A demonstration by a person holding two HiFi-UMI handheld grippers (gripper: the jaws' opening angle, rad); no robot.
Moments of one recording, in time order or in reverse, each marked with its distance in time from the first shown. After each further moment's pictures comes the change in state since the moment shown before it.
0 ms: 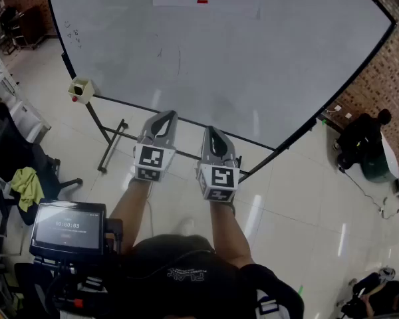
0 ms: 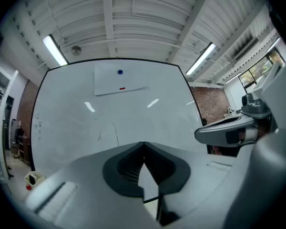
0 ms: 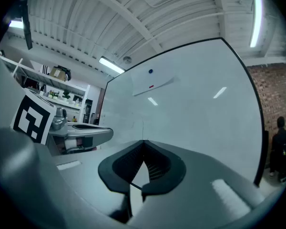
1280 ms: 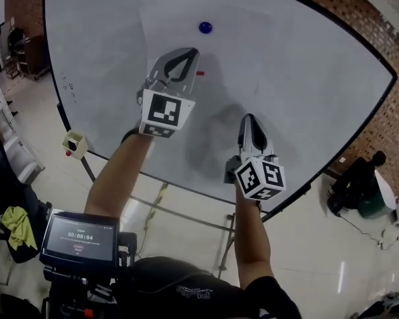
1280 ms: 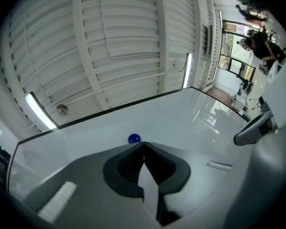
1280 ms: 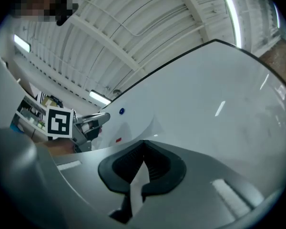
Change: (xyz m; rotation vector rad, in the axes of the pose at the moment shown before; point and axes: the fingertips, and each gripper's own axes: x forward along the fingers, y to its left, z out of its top) left arm 0.187 0.105 0.296 0.362 -0.539 0.067; right arm 0.132 -0.139 0.203 0.137 -0.412 0.017
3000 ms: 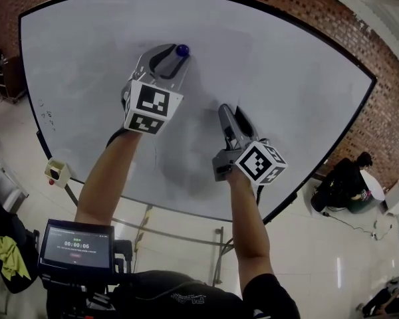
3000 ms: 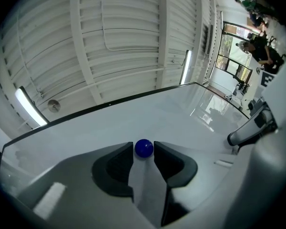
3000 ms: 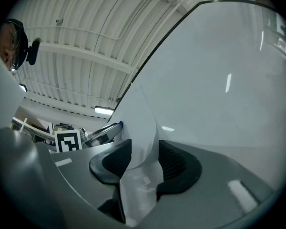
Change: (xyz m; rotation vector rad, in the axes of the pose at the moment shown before) left arm 0.053 0.012 0.025 0.005 0.039 -0.064; right arm 0.051 0.002 0.051 0.264 0.004 0.197
